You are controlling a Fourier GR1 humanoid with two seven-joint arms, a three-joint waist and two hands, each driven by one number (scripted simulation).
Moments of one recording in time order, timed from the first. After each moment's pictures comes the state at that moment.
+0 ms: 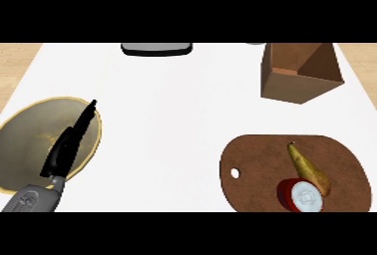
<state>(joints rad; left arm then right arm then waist) -0.14 0.47 -0.27 -1.34 0.05 0.20 -0.04 0.74 -0.14 -0.42 -1.77 0.38 -0.25 -1.05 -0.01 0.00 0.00</state>
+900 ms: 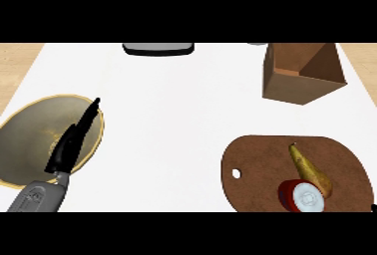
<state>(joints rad) -0.16 0.39 -0.19 -1.31 -0.03 0.13 -0.04 0.64 -0.02 -0.30 -1.88 0.81 -0.28 -0.68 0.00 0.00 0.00</state>
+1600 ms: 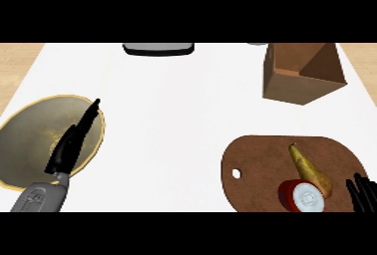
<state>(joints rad) -0.14 0.34 -0.12 -1.31 -0.10 0.07 -0.04 0.50 -0.01 -0.25 -1.77 0.95 -0.41 -0.61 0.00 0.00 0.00</state>
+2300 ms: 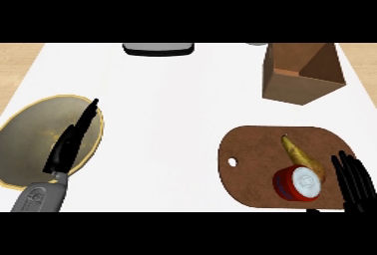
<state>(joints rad) -0.14 0.30 -0.05 -1.30 -0.16 0.02 -0.07 0.34 -0.03 -0.24 -1.66 1.06 -0.39 -0.48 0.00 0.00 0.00</state>
